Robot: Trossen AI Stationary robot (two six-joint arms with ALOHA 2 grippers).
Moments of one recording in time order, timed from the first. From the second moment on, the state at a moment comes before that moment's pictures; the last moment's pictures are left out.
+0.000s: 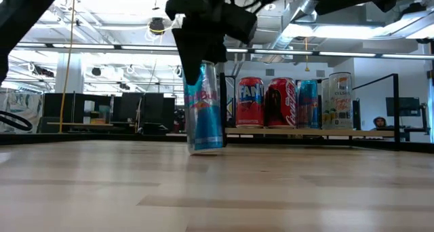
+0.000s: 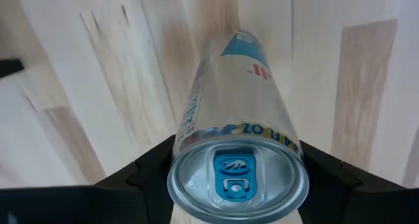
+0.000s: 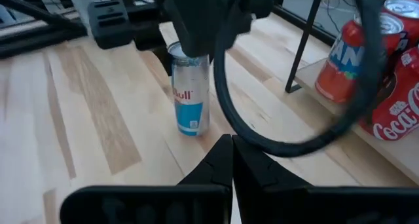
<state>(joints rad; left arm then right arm) -0.03 2.18 2.07 -1.41 -0.01 0.13 0.67 1.40 1.06 -0.65 0.99 0.94</state>
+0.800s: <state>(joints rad) -0.05 2.20 2.30 -1.58 -0.01 0.14 0.66 1.39 1.06 -0.66 1.01 0.93</state>
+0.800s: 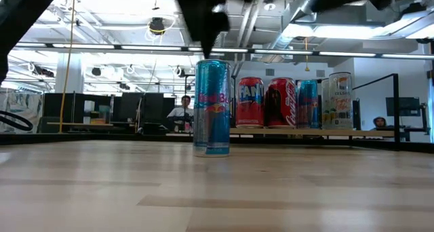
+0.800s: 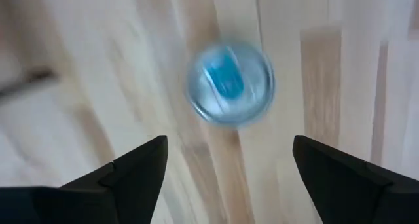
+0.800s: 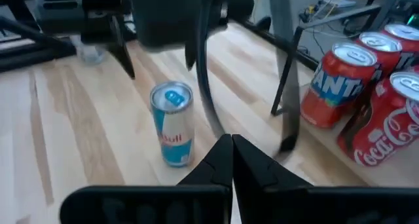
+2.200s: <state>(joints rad) -0.05 0.15 0.32 -0.10 -0.52 -0.01 0.22 1.64 1.15 0.02 0.27 0.31</state>
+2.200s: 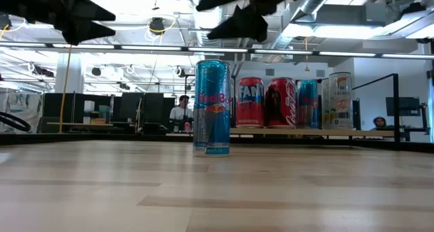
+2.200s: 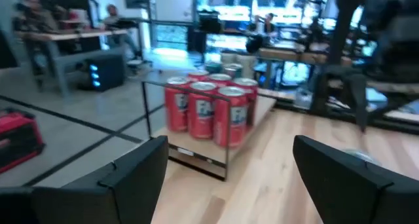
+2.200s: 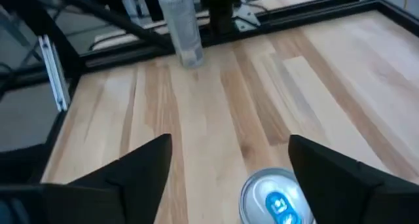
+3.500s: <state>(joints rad) -0.05 0.15 0.26 -0.11 -0.55 0.00 0.20 1.74 1.15 -0.05 0.34 0.28</state>
